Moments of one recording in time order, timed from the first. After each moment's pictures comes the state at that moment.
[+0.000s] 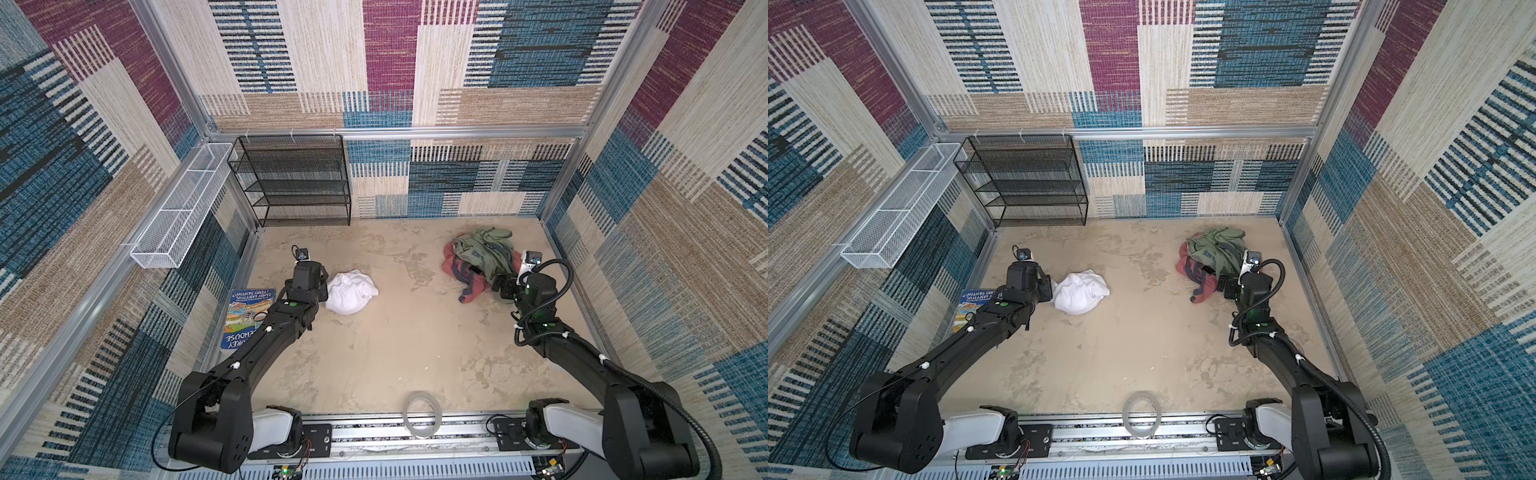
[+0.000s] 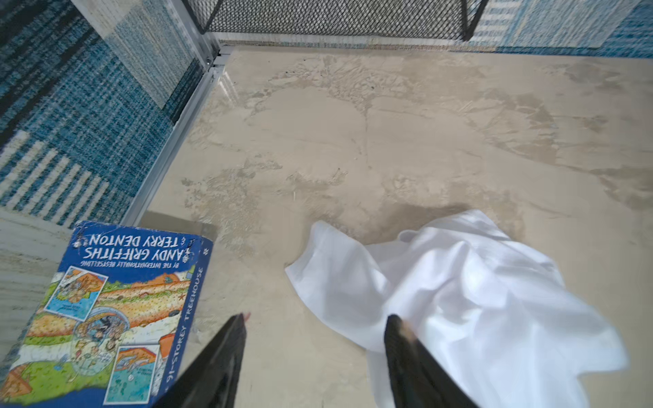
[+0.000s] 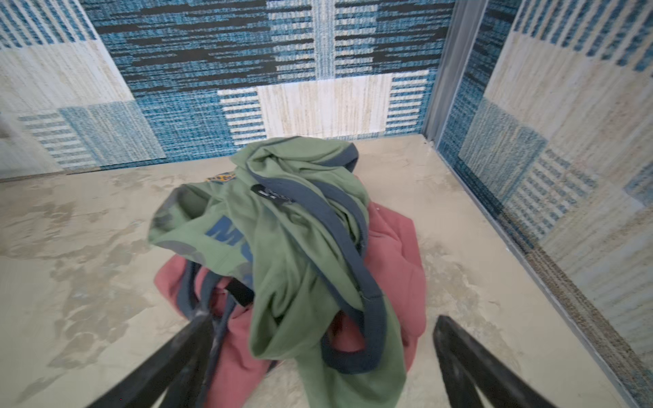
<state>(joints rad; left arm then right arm) -0.22 1.30 0.77 -0.13 -0.42 -0.18 0.07 1.19 0.44 0.44 0.19 0.09</state>
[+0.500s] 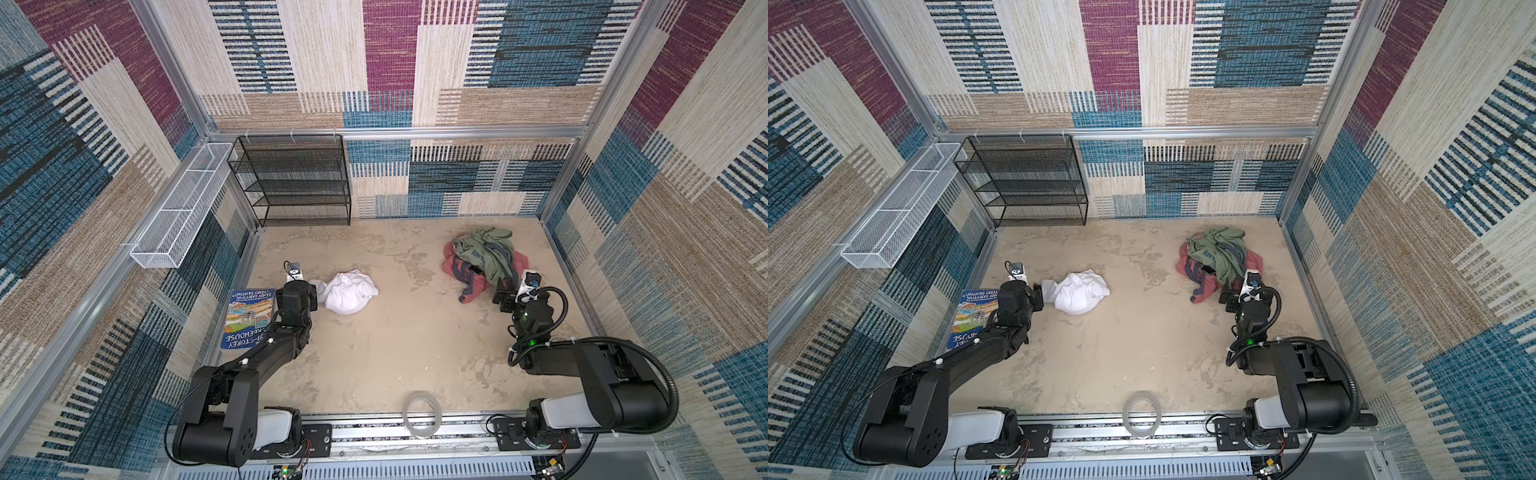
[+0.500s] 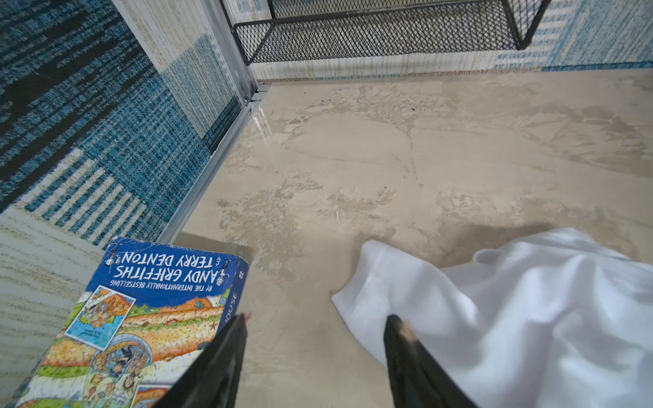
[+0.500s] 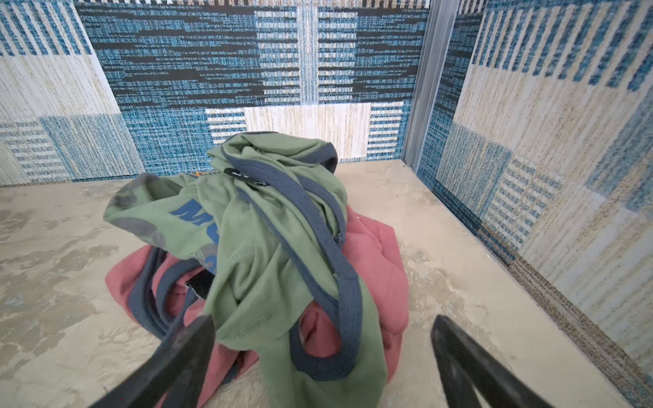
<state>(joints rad) -0.11 1.32 0.49 0.38 -0.41 -0.02 0.05 1.44 0.21 1.12 0.23 0.03</state>
